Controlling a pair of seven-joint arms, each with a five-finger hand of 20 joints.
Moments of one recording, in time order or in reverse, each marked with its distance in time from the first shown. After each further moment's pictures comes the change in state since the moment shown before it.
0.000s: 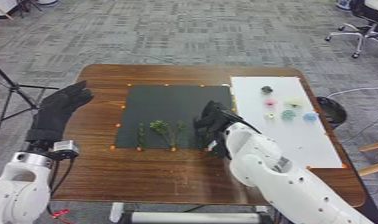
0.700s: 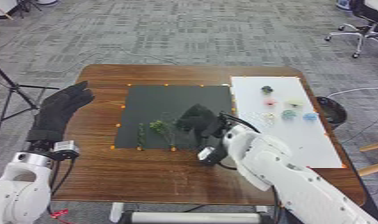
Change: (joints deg) left arm 0.0 -0.1 0.2 -0.2 -0.1 0.0 -0.3; right arm -2.3 2.9 2.1 -4.6 17.4 -5.7 -14.1
